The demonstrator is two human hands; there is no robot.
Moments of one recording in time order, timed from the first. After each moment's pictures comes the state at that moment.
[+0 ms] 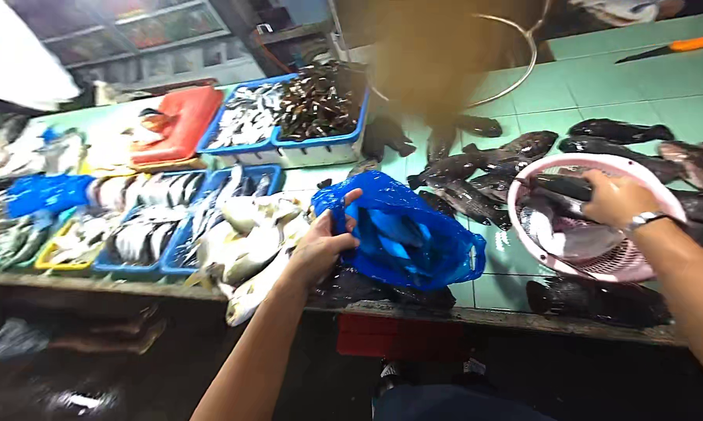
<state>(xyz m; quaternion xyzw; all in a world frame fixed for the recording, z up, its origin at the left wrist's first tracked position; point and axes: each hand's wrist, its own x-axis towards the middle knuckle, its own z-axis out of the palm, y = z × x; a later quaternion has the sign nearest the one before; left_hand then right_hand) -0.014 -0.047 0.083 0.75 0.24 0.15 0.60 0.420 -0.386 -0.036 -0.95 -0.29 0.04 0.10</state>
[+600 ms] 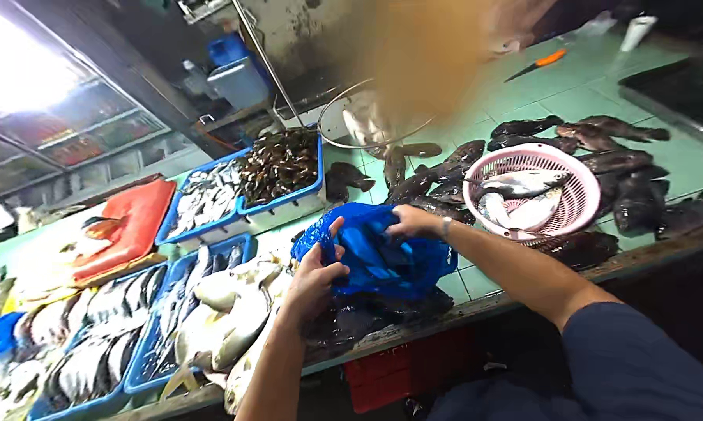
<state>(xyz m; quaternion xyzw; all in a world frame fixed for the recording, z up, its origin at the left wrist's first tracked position) -0.010 -0.018 0.068 0.77 0.14 0.09 0.61 0.220 -0.172 0.008 -0.63 -0.40 0.38 0.54</state>
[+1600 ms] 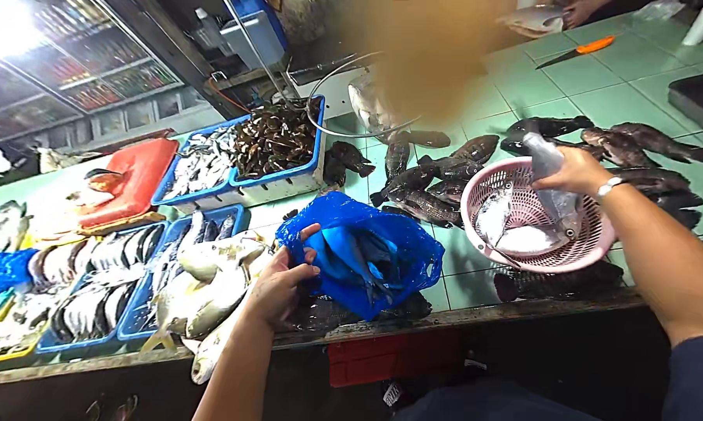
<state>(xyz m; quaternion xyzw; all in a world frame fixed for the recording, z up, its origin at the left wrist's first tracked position) -0.012 -0.042 0.065 0.74 0.25 0.12 0.62 0.466 -0.430 -0.022 -0.89 -0.29 0.07 0.35</state>
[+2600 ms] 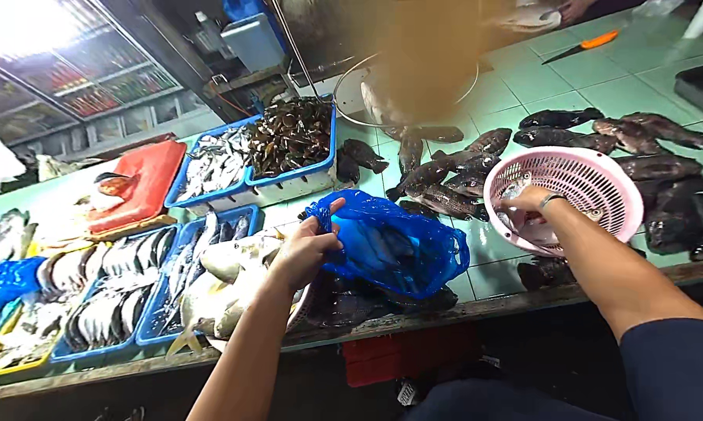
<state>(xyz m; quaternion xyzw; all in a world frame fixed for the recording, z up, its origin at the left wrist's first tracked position) -0.002 -0.011 0.096 0.77 0.25 0.07 0.58 0.387 -0.327 -0.080 -0.96 -0.09 0.20 0.20</state>
